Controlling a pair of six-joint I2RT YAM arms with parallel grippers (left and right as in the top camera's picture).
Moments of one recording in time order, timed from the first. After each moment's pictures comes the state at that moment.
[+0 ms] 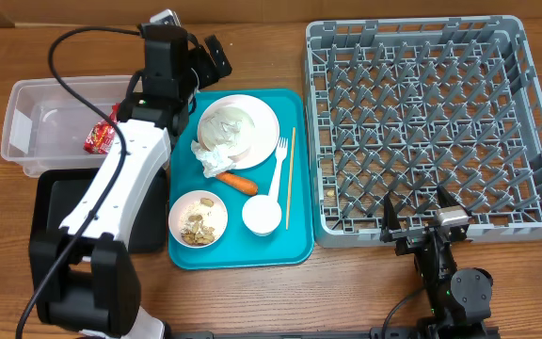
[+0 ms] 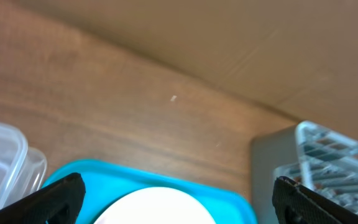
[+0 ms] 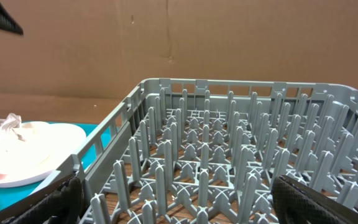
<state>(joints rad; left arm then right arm) -0.18 1.74 1.39 -0.23 -0.06 -0.54 0.14 0.01 0.02 -0.03 -0.02 0.01</state>
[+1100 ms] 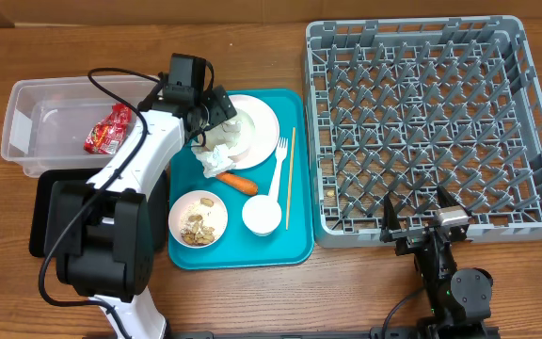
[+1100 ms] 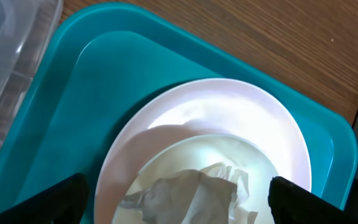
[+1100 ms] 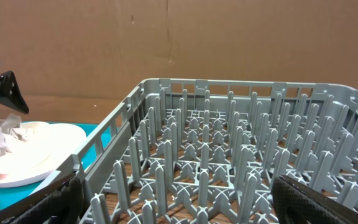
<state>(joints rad) -0.19 1.92 1.39 -0.52 0.00 -0.68 0.14 0.01 0.02 -0.03 -0.02 0.01</state>
